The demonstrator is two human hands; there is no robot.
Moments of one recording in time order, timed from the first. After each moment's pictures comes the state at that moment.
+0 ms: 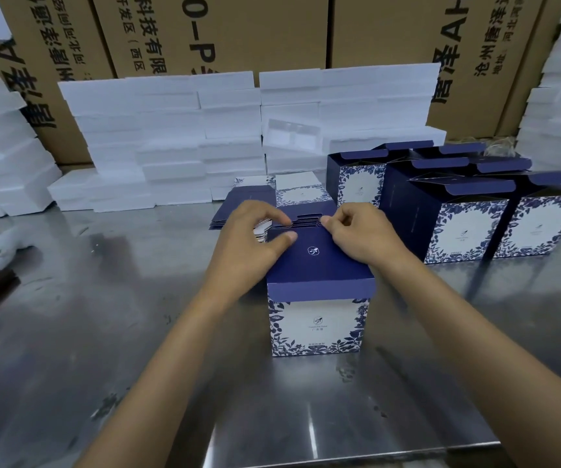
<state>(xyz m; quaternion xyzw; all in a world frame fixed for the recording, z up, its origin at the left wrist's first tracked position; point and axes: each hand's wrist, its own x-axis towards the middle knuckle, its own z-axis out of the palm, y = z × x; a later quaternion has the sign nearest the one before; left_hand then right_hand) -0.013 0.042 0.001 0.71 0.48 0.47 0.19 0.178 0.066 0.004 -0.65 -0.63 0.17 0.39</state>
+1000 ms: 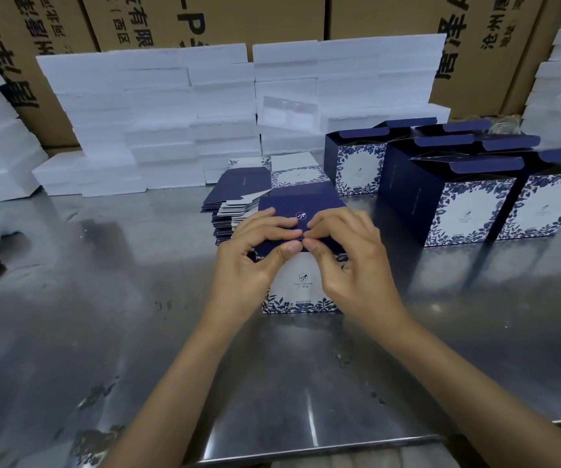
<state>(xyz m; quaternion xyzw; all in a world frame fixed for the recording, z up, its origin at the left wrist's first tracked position) -0.005 0.024 -0.047 0.70 0.34 0.58 0.25 0.155 0.003 -0.046 -0.43 -0.72 0.00 0.55</state>
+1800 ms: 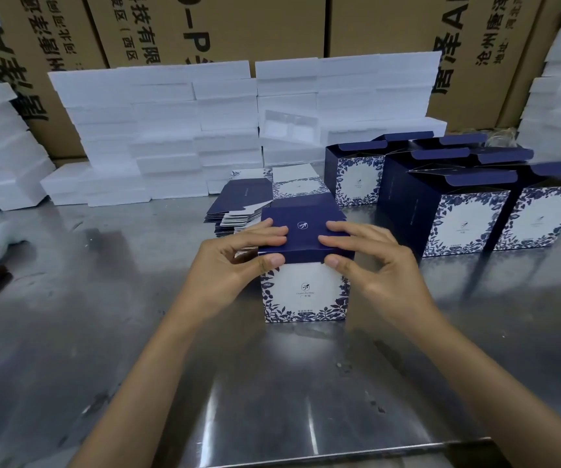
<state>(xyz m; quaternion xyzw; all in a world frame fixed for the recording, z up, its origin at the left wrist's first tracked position) -0.039 0.034 -0.033 0.70 0.32 0.51 0.38 0.193 0.001 -0.044 -0.43 -0.69 0.18 0.55</state>
